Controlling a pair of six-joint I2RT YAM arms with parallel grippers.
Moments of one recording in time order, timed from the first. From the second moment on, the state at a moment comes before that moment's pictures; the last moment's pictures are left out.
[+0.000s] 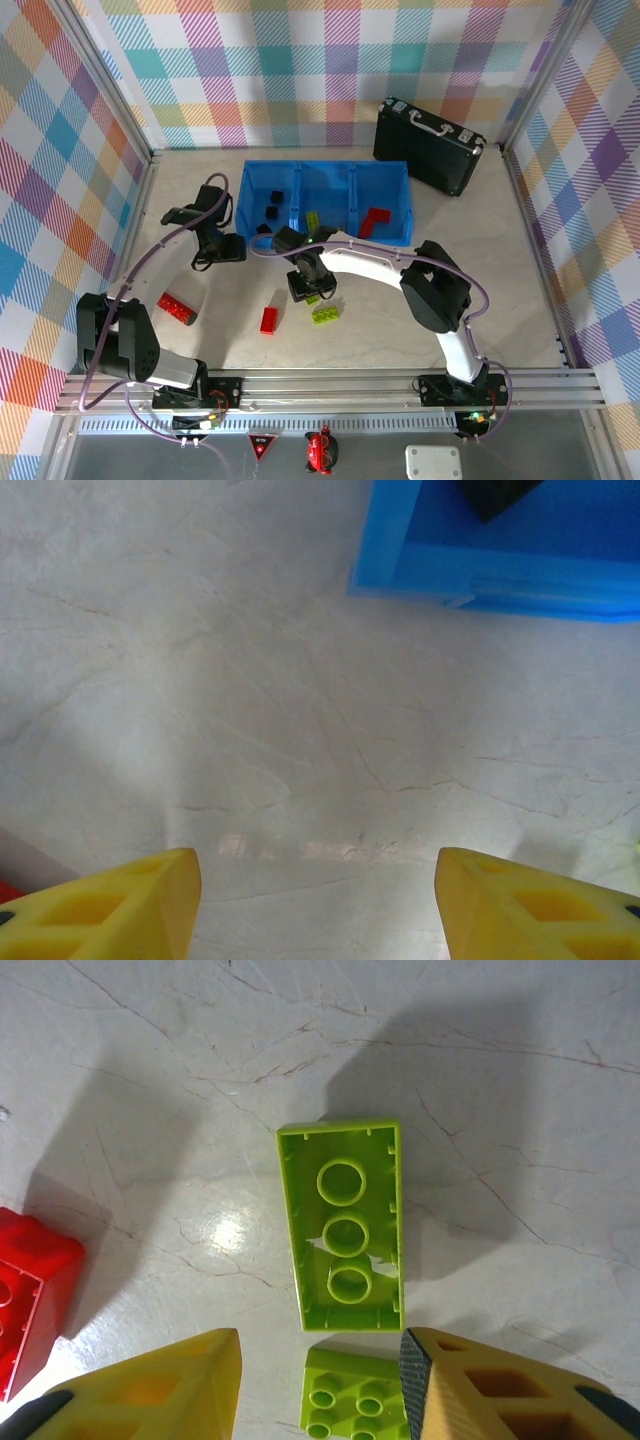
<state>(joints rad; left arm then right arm) -0.19 1.42 1.12 -0.94 -0.06 -0.26 1.01 2.04 1.61 -0.98 -0.03 0.59</state>
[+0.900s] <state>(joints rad) -0.13 1.33 1.09 -0.89 0.04 -0.25 1.01 2.12 1.62 -0.99 -0.01 0.59</state>
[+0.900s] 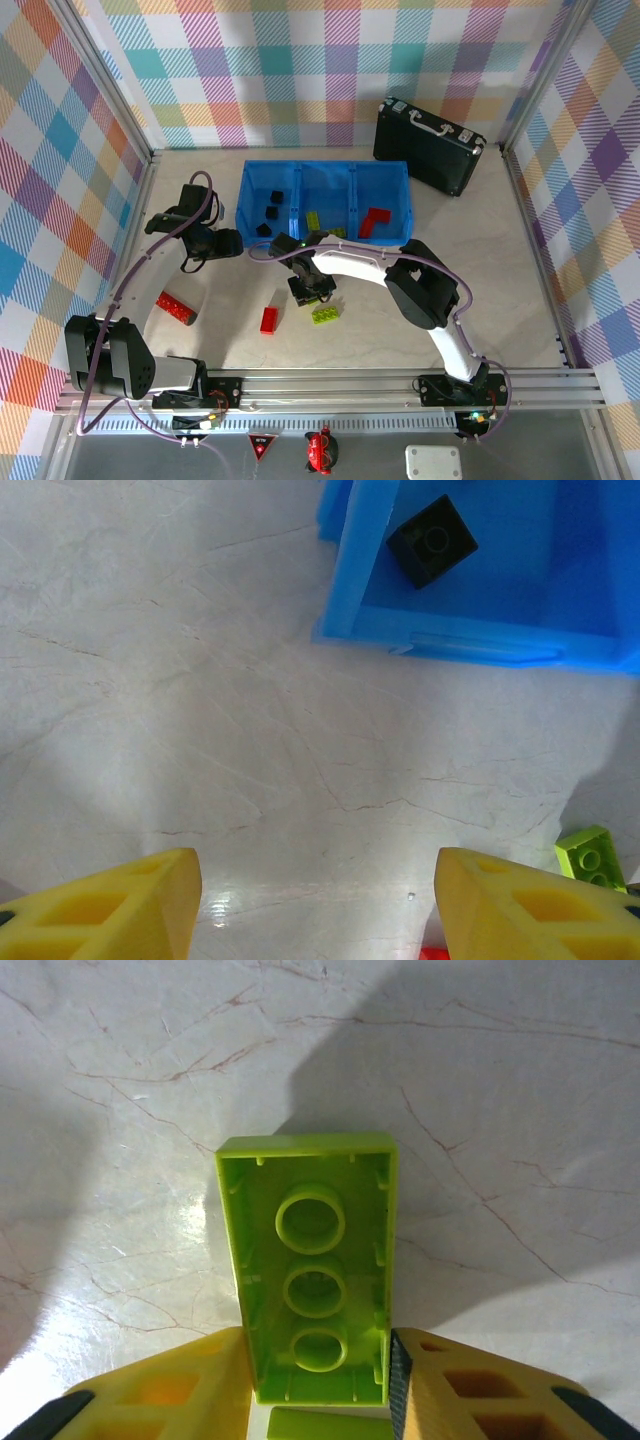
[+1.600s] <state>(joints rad) -0.13 1.33 1.09 -0.89 0.05 -0.25 1.01 2.06 1.64 -1.05 0.02 0.59</state>
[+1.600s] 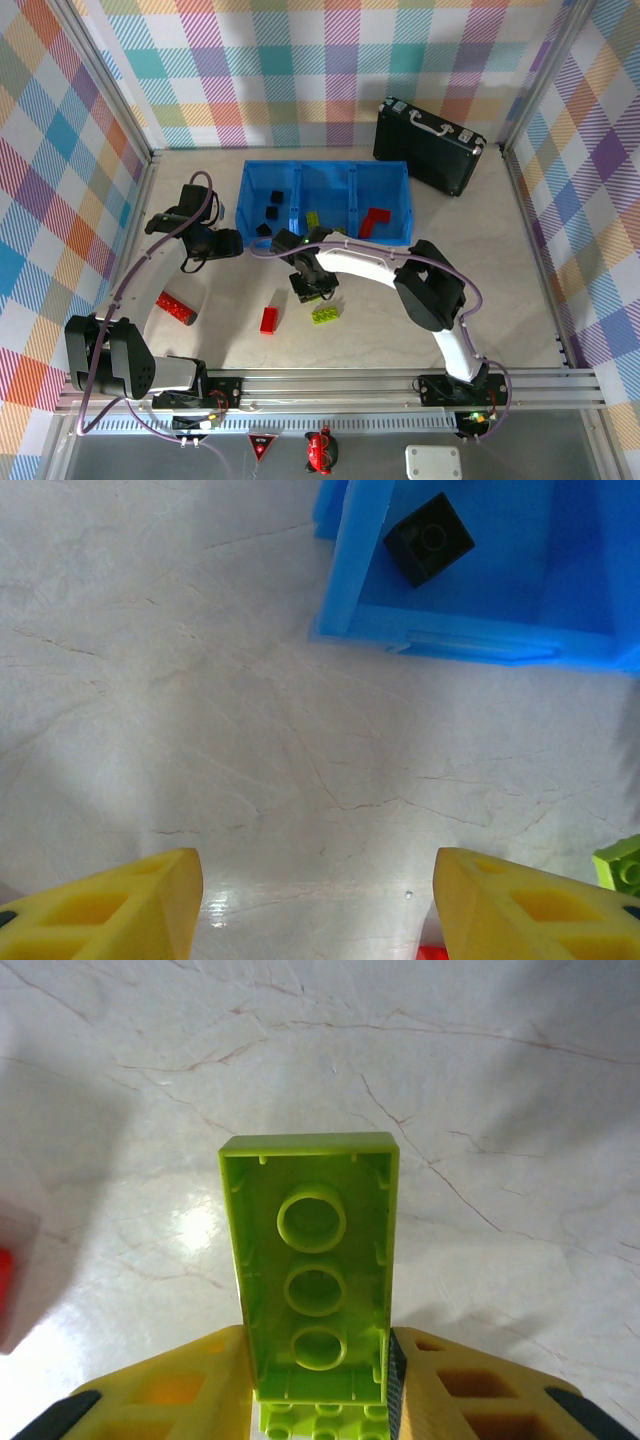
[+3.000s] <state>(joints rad) -0.13 1.35 1.09 -0.89 0.07 -0.25 0.66 2.36 2.21 -1.10 0.07 0.53</state>
